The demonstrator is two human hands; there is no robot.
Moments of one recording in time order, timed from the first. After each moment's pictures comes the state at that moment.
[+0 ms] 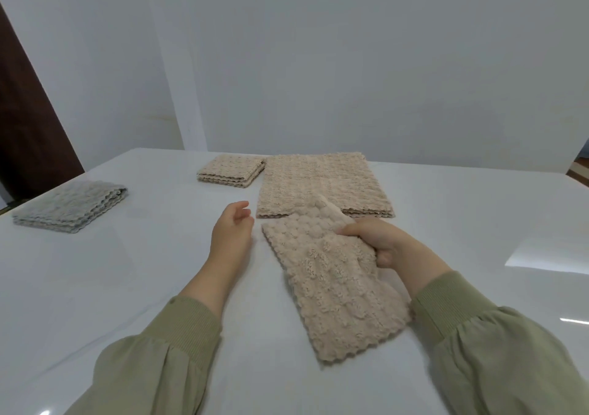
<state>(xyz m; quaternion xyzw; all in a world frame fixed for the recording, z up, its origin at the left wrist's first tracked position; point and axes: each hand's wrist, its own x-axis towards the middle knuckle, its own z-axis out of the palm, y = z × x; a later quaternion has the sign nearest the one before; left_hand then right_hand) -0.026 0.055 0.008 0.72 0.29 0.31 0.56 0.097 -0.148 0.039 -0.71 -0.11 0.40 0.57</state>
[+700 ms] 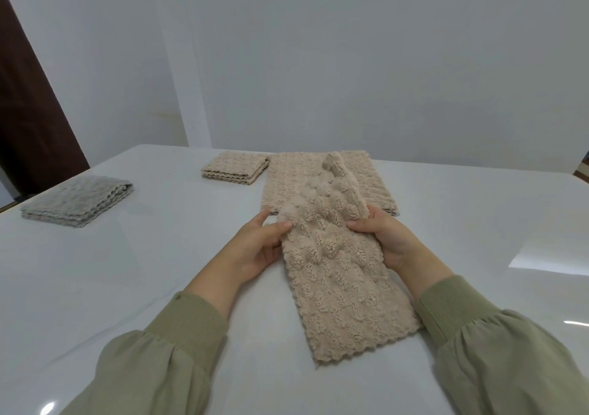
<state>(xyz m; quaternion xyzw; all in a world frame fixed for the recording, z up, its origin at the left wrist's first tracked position) -0.034 0.029 0.023 0.51 0.19 0.09 0.83 0.096 -0.157 0.029 -0.50 -0.25 0.39 0.73</state>
